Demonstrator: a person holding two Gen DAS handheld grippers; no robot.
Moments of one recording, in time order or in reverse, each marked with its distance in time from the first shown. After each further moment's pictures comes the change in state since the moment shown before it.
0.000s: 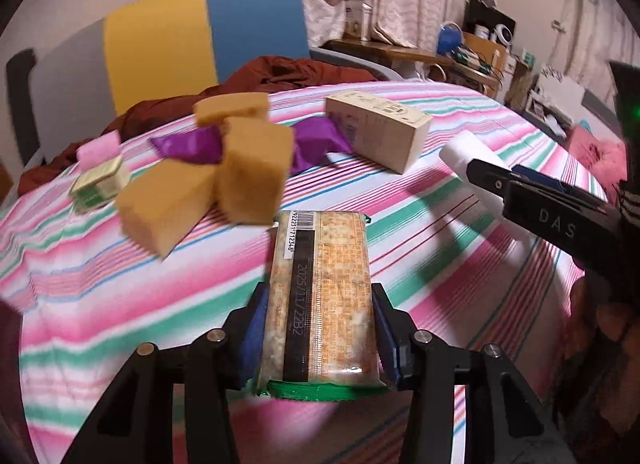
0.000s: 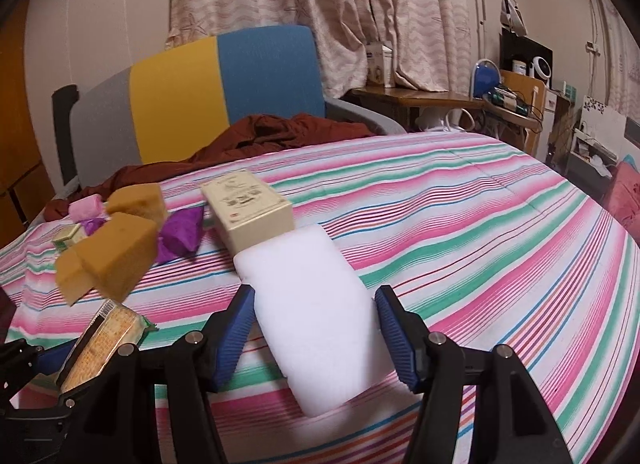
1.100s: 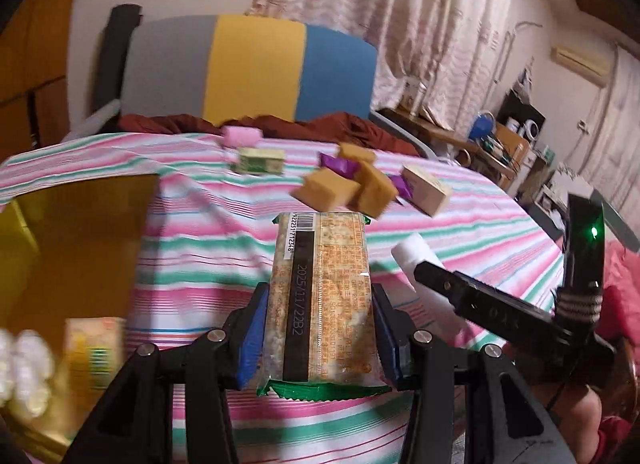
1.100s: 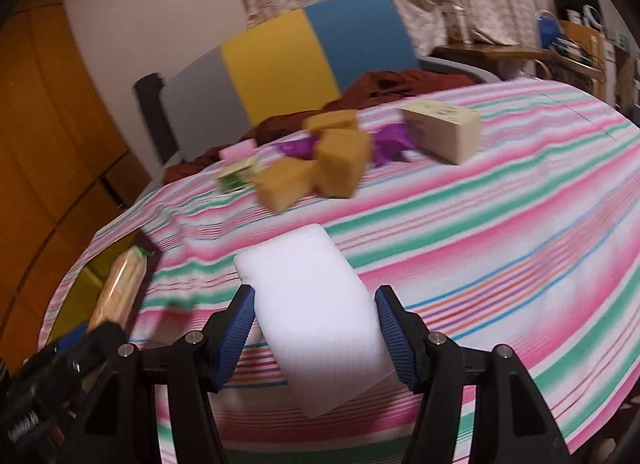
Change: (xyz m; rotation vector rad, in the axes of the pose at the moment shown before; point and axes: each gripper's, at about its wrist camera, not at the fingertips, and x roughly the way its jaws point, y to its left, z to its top) left arm -0.174 0.105 -0.090 -0.281 -0.188 0.007; right arm -0.089 0.131 -0.065 0.055 0.130 0.359
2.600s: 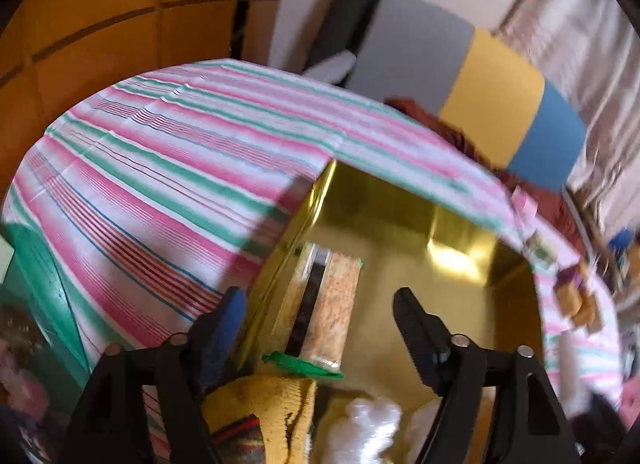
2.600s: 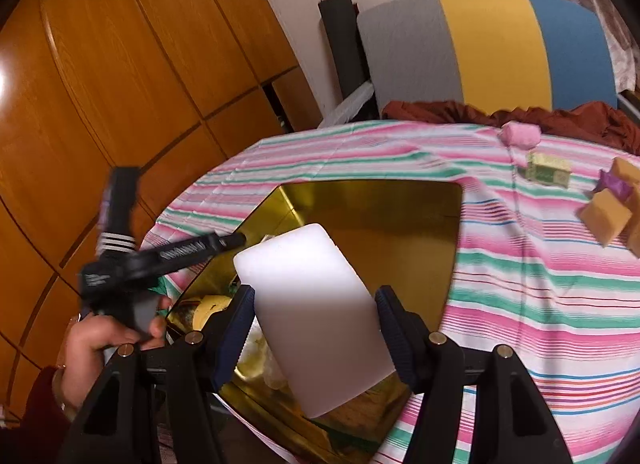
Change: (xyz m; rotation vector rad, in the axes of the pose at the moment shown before) left arm -0.086 0.304 0.019 -0.485 0.060 0.439; right arm 0.035 0.274 -0.024 -0.336 0.221 0.416
